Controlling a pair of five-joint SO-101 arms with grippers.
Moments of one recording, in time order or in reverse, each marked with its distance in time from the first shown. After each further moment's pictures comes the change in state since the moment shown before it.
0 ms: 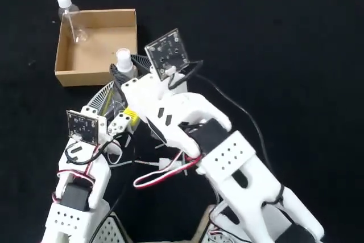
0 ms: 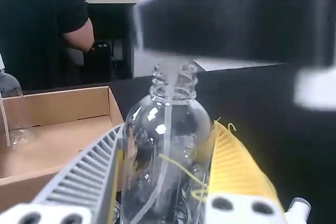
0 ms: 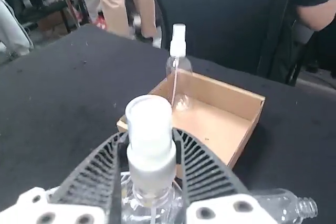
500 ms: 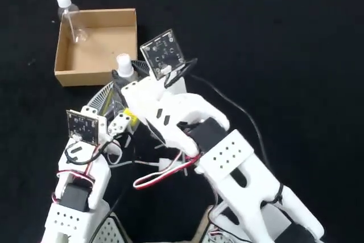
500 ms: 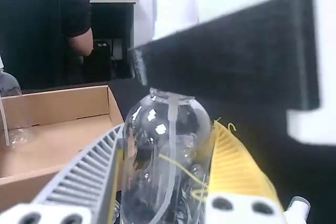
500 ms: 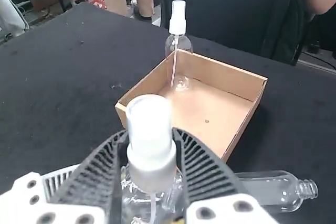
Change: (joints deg) left arm 0.0 0.0 0.1 0.0 0.0; right arm -0.2 0.4 0.1 3.3 0.0
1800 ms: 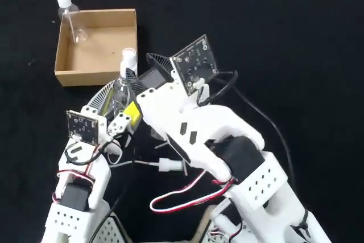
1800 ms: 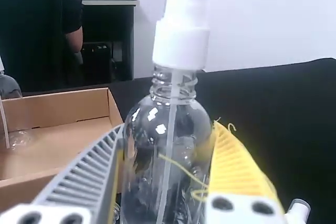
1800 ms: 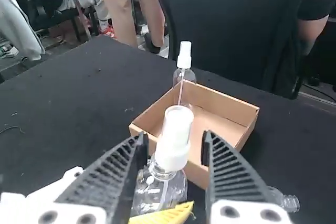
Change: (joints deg) left arm 0.0 0.0 0.0 -0.4 0.1; right arm 1.0 -13.3 -7.1 14.4 0.0
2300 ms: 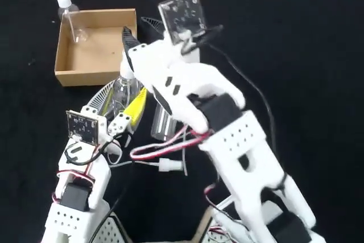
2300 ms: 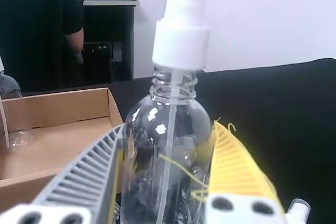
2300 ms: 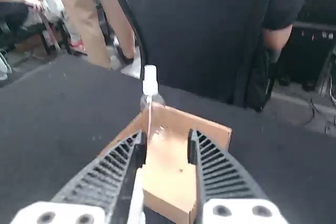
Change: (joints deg) left arm 0.0 0.0 0.0 0.0 0.0; right arm 4.9 22.0 -15.7 -5.8 0.0
